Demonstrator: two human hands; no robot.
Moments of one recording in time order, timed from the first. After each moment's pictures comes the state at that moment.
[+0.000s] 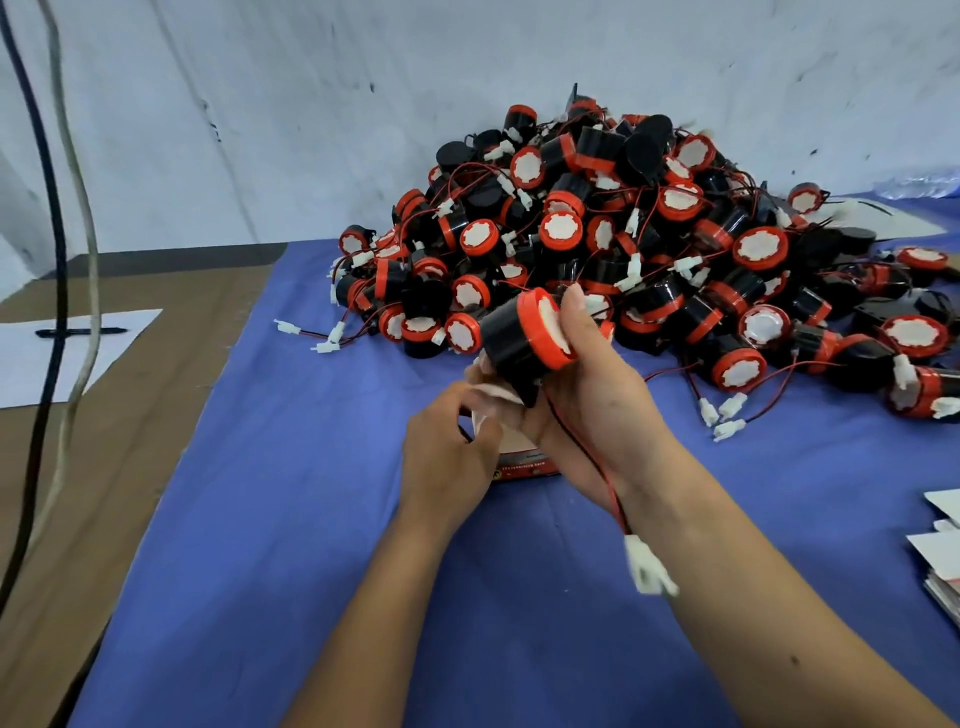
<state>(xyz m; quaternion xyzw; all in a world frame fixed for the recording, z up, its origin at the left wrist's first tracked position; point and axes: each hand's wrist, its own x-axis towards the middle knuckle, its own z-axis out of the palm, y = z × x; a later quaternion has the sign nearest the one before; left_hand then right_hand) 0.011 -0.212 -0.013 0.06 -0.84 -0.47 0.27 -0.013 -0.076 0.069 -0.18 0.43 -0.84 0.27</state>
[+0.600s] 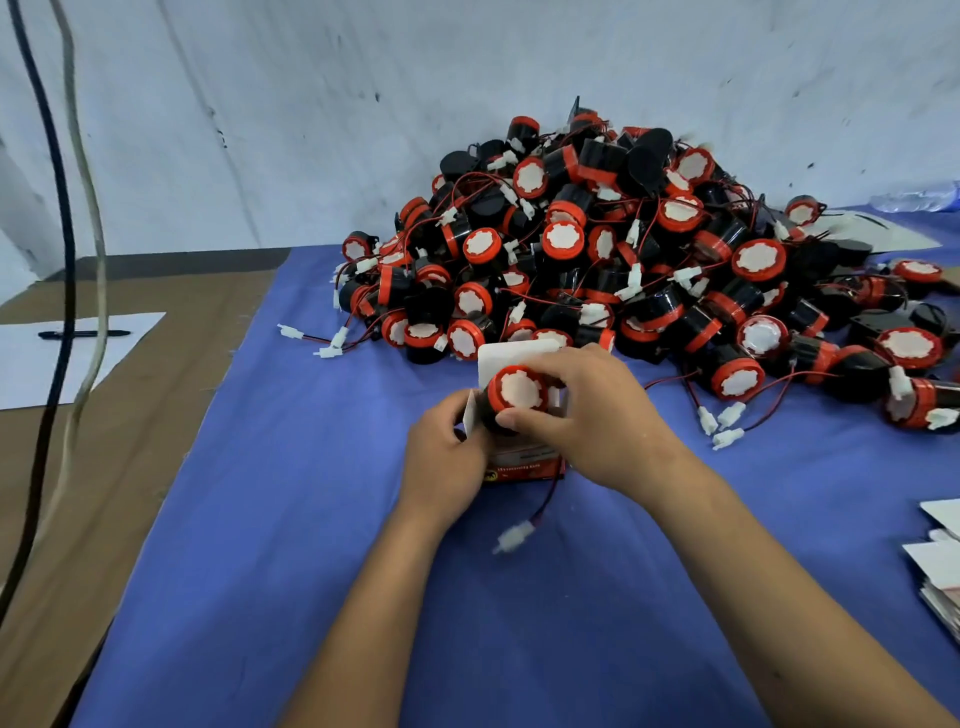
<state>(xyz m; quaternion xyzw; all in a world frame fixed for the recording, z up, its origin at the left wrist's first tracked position) 0.011 -0.217 -0.008 0.05 -0.80 -0.56 0.20 -0.034 -0.055 0.057 -0.31 0.90 -0.29 -0.08</state>
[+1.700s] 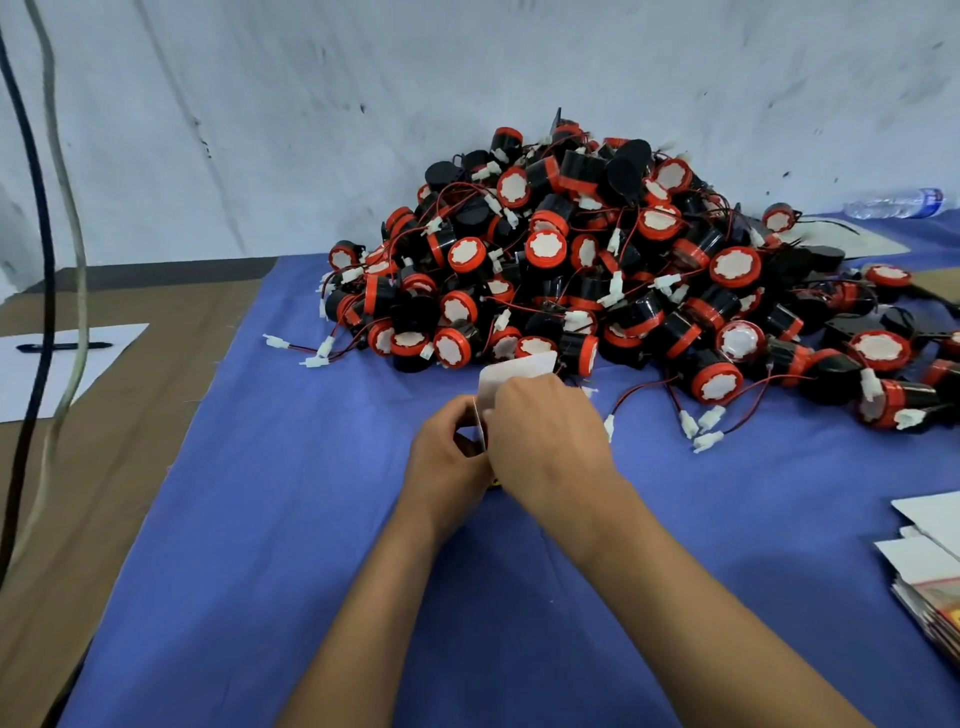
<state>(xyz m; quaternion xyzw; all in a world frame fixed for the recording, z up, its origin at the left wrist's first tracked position) 0.007 -0.205 -0.008 0.03 -0.80 -0.57 0.17 -0.009 -0.095 0.068 -0.22 0.97 -0.10 -0.04</state>
